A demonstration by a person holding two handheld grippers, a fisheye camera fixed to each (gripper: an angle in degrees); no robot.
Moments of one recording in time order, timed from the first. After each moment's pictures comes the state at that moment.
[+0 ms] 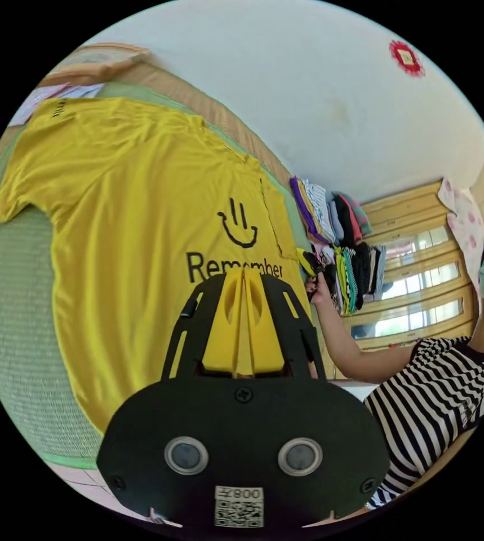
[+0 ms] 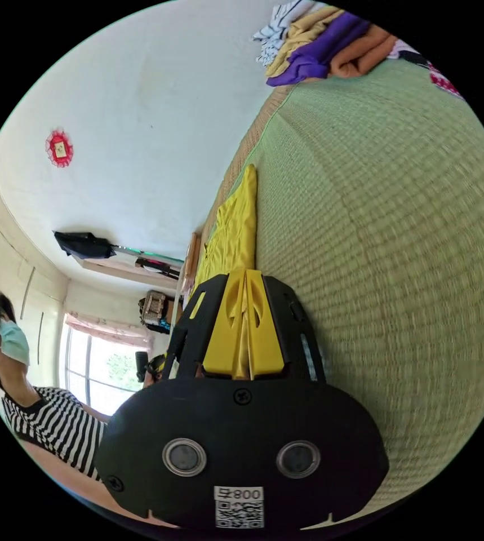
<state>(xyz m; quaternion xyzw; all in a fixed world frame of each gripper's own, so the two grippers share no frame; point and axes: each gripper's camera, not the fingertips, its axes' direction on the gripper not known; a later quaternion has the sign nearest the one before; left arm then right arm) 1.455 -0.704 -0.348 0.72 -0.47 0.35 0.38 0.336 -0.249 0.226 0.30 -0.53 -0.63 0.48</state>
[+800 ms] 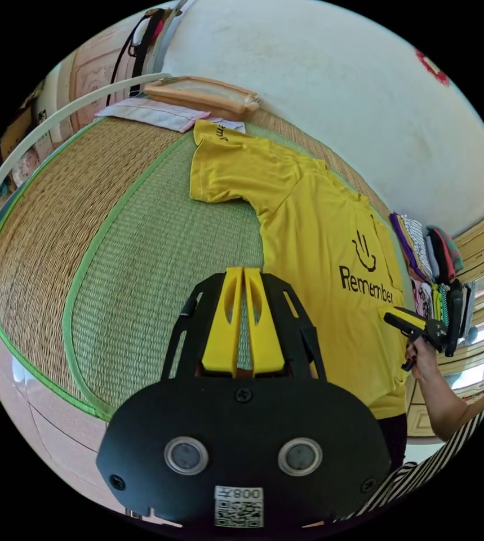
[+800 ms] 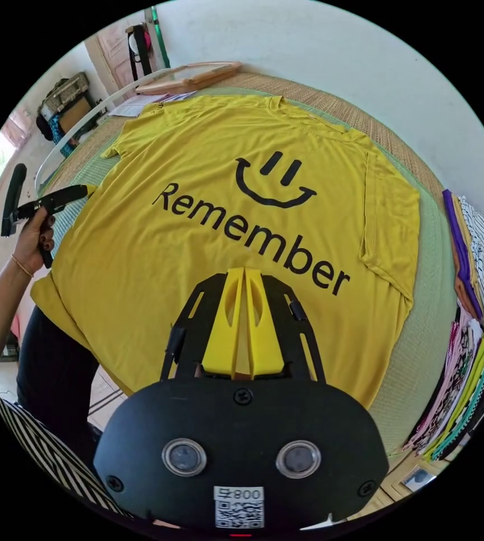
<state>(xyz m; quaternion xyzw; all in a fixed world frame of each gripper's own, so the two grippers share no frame) 1.246 -0.619 -0.421 0.84 -0.47 0.17 0.20 0.314 0.273 0.374 0.57 0.02 -0.68 0.46</state>
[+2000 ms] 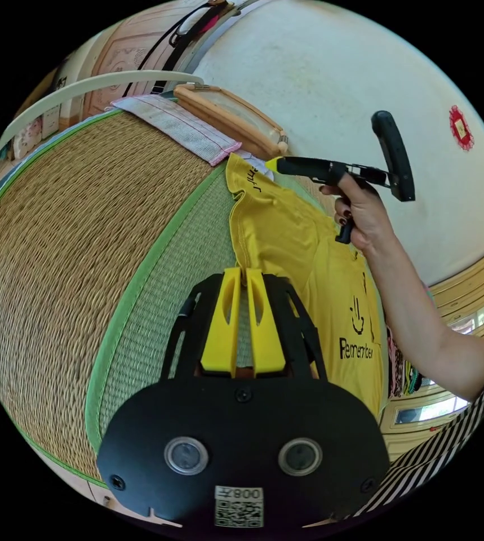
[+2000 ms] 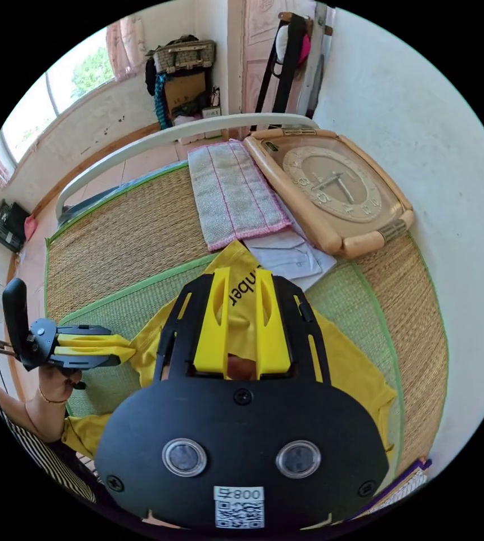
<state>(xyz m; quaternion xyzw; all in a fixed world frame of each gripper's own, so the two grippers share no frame) 1.192 -0.533 -0.525 0.87 -0.39 0.25 0.19 0.108 0.838 0.290 0.52 0.11 -0.82 0.21</state>
